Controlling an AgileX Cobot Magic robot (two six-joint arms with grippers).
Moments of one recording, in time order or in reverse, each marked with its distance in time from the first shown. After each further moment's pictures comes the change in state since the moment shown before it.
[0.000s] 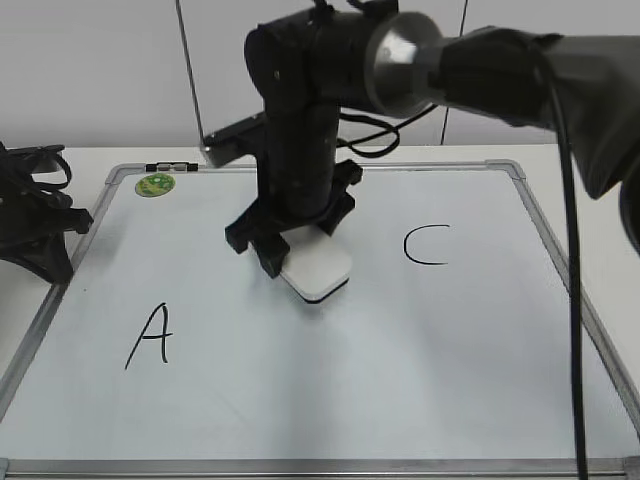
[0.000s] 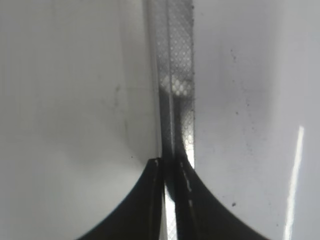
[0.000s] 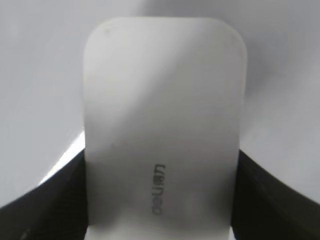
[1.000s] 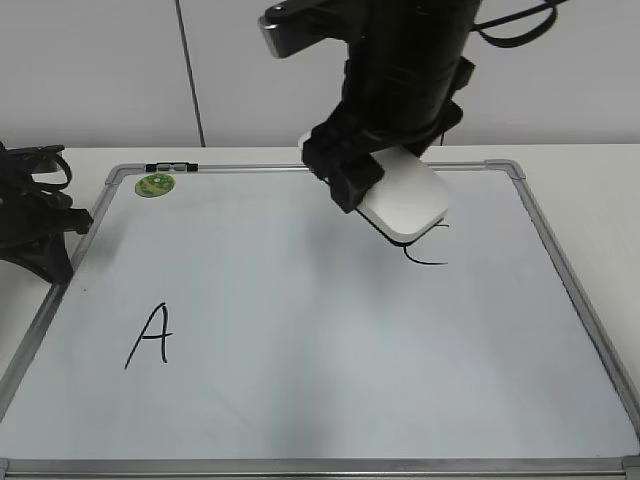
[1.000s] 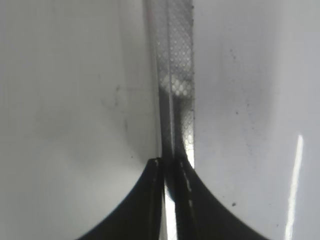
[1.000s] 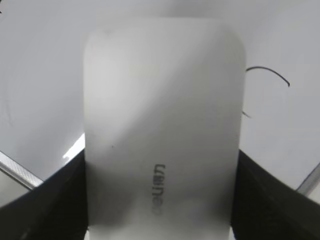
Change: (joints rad) left arm 0.000 0.000 0.000 0.000 -0.002 0.000; right arm -0.023 -0.457 0.297 -0.078 0.023 -0.009
